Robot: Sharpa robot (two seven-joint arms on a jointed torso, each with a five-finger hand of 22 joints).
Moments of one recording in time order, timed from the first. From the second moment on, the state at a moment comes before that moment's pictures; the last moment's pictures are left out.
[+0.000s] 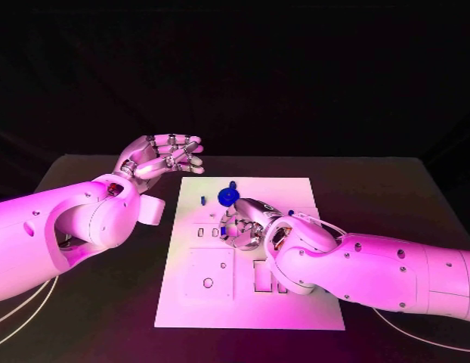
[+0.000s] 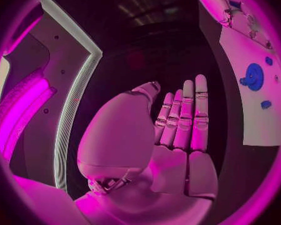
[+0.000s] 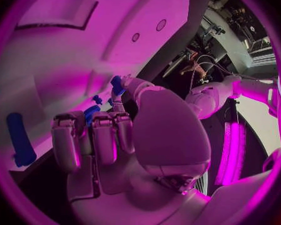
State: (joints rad) left arm 1.22 -0.96 0.00 1.65 -0.10 -0.35 0.41; left_hand 1.49 -0.12 0.35 0.26 0.24 0.82 0.21 0.23 0.22 1.00 0.17 0.07 0.07 0.99 0.12 0.39 0.46 0.17 0.99 0.20 0.46 0.23; right arm 1.14 -0.56 -0.13 1.59 -1.34 -0.48 -0.40; right_hand 1.39 -0.16 0.48 0.18 0.23 1.01 0.13 0.15 0.45 1.46 0.06 1.52 1.31 1.47 -0.01 1.57 1.31 0.01 1.47 0.10 1.54 1.31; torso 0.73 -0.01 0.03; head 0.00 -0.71
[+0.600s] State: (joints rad) left arm 1.22 -0.96 0.00 1.65 -0.10 -0.35 0.40; left_hand 1.49 -0.12 0.35 0.26 0.24 0.82 0.21 0.23 0.22 1.00 0.17 0.07 0.07 0.99 0.12 0.39 0.46 0.17 0.99 0.20 0.46 0.23; right arm 1.13 -0.54 -0.13 1.58 -1.38 -0.47 -0.41; right_hand 1.38 -0.17 0.48 0.18 0.23 1.01 0.13 0.15 0.46 1.46 0.06 1.52 1.31 1.47 -0.01 1.57 1.31 0.01 1.47 0.10 1.54 1.31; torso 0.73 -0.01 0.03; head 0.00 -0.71
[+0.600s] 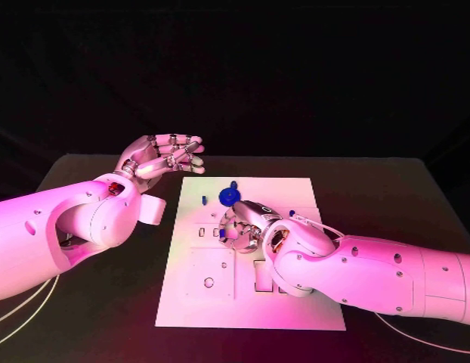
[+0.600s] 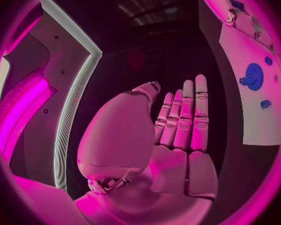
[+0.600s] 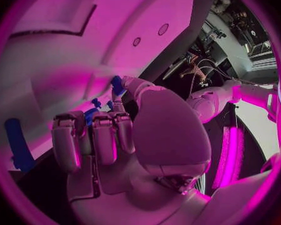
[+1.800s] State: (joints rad) left arm 1.22 -0.96 0.00 1.65 -0.10 -0.34 0.40; left_hand 1.49 -0.13 0.35 0.26 0.24 0.82 0.21 0.23 0.22 1.00 0.17 0.07 0.07 0.99 0.11 0.39 0.47 0.17 0.98 0.20 0.47 0.23; right arm 1.12 -0.54 -0.13 1.56 -1.40 -0.48 -0.41; right_hand 1.32 -0.24 0.40 0.20 0.12 0.93 0.16 0.12 0.44 1.47 0.07 1.47 1.31 1.47 0.00 1.57 1.31 0.01 1.47 0.10 1.52 1.31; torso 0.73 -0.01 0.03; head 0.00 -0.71
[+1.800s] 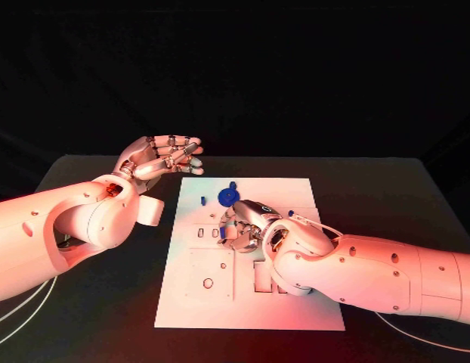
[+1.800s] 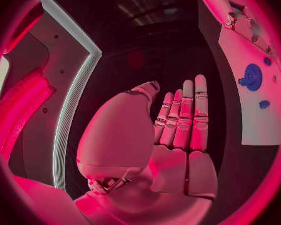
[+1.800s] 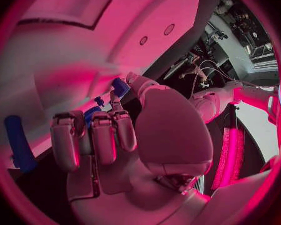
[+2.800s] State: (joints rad) left arm 1.23 -0.93 0.00 1.56 -0.50 -0.18 0.02; left_hand 1.20 -0.09 0.22 0.30 0.24 0.88 0.13 0.48 0.44 1.09 0.05 0.76 0.55 1.42 -0.01 1.33 1.25 0.15 1.19 0.09 1.14 0.80; right arm 1.21 -0.82 -0.11 1.77 -1.22 -0.59 -0.10; right_hand 1.47 -0.18 0.13 0.29 0.15 0.87 0.18 0.09 0.43 1.45 0.09 1.44 1.31 1.47 0.01 1.56 1.31 0.02 1.47 0.11 1.42 1.31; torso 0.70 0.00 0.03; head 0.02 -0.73
